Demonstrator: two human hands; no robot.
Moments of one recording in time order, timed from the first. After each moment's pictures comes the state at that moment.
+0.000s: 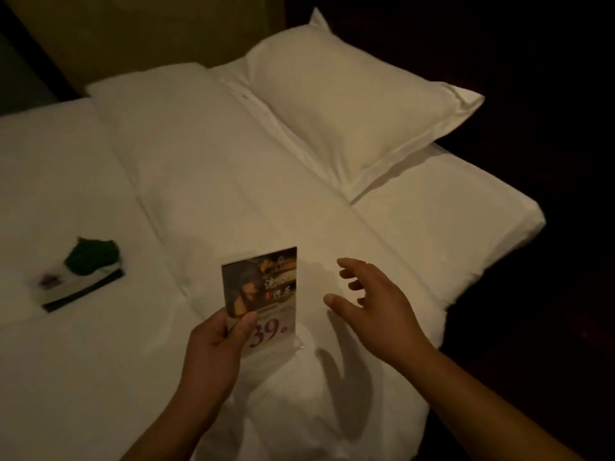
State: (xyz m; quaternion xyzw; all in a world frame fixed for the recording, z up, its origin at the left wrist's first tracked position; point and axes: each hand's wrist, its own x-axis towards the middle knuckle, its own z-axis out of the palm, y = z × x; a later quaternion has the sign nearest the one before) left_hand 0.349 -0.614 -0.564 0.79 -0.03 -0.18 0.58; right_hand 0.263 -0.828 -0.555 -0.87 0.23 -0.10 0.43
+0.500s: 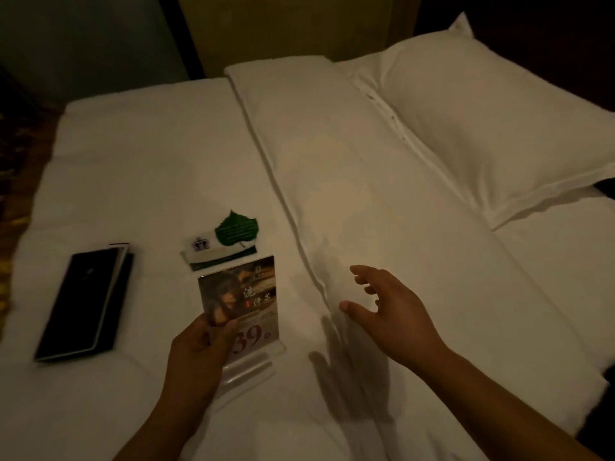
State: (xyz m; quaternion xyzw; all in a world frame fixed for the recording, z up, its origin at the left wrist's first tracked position) left_hand 0.429 -0.398 -0.569 0.79 0.10 -0.09 0.60; right_hand 0.395 -0.672 -0.554 -0.92 0.12 -0.02 0.38
